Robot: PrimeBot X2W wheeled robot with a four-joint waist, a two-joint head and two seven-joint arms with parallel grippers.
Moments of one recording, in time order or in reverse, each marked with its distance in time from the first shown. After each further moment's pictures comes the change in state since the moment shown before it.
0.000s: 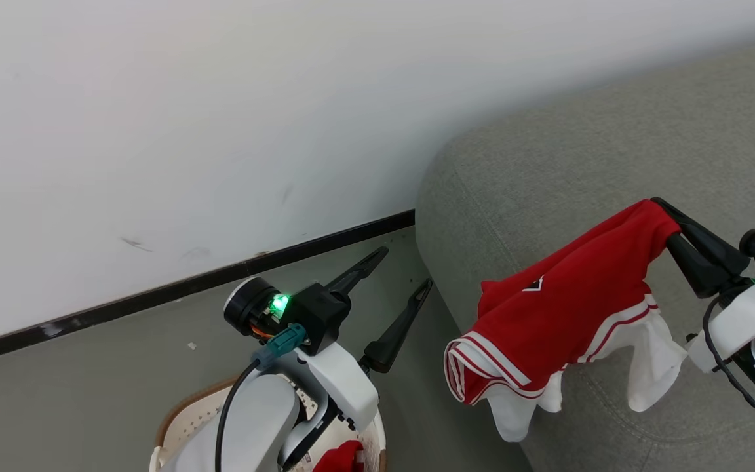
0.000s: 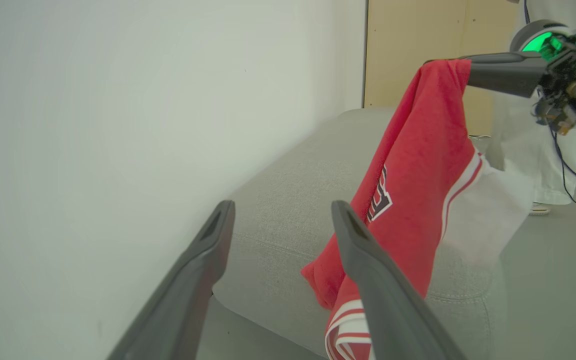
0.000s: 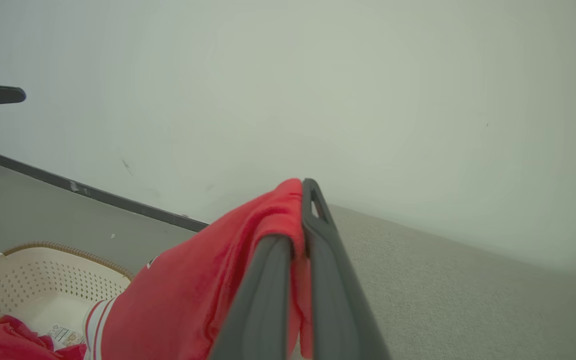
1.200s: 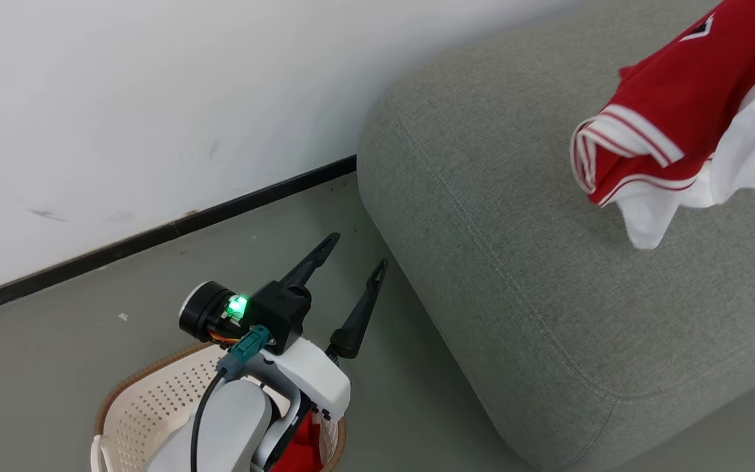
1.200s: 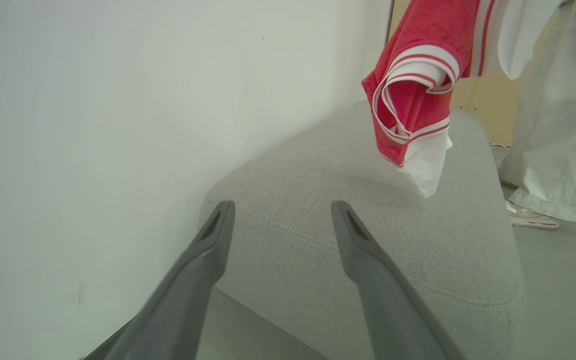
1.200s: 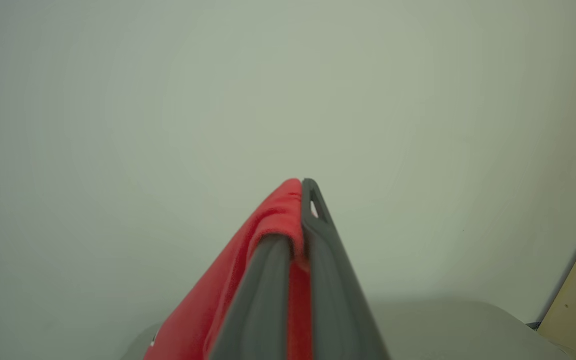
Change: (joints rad) left arm 0.058 0.050 0.067 -0.097 0.011 0.117 0.023; right arm -0.529 -0.030 -0.105 0.242 0.156 0.000 0.037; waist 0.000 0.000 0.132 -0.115
